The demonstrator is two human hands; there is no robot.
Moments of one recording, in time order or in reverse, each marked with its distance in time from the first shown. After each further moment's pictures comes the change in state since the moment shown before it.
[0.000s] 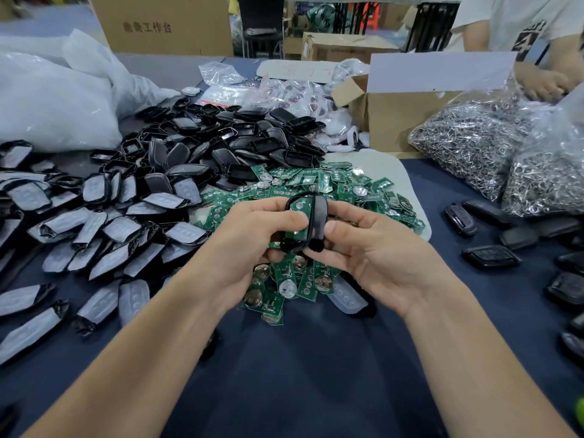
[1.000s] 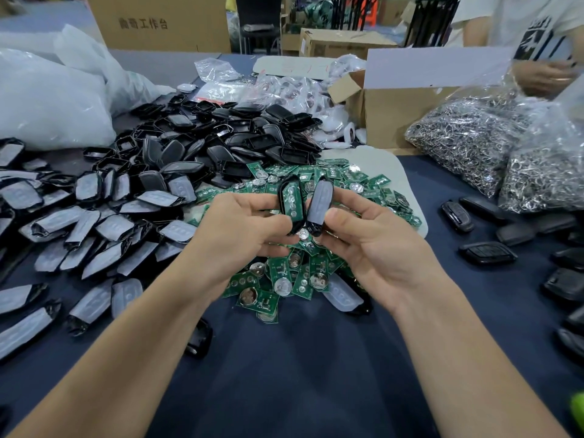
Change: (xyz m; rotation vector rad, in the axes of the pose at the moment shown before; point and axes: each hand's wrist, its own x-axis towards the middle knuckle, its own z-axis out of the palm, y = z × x) left_hand 0.002 -0.001 -0.009 0.067 0.021 0.067; right_hand 0.007 0.006 -0.001 -0.026 0.135 -0.151
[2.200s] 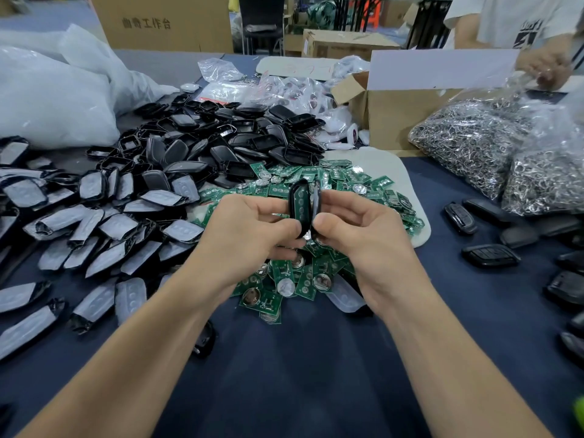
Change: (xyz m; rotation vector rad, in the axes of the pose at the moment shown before) left_hand -0.004 0.000 0.007 0.030 0.016 0.053; right_hand -0.003 0.008 0.007 -0.273 0.081 -0.211
